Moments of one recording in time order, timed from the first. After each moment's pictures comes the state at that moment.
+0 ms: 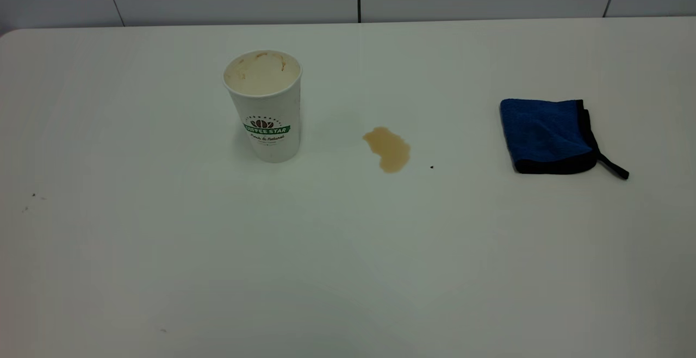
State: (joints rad) left arm 0.02 -0.02 -0.49 -0.01 1.12 0.07; right arm -0.04 -0.02 -0.47 0.09 1.11 -0.01
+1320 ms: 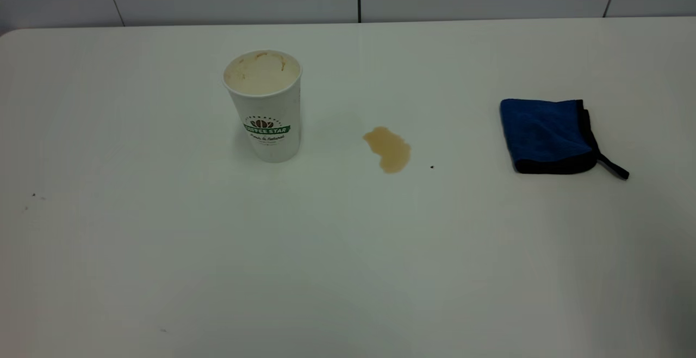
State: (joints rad) left arm 0.02 -0.02 -0.49 -0.01 1.12 0.07; right arm -0.04 1.00 -0.49 0.58 0.43 -0.76
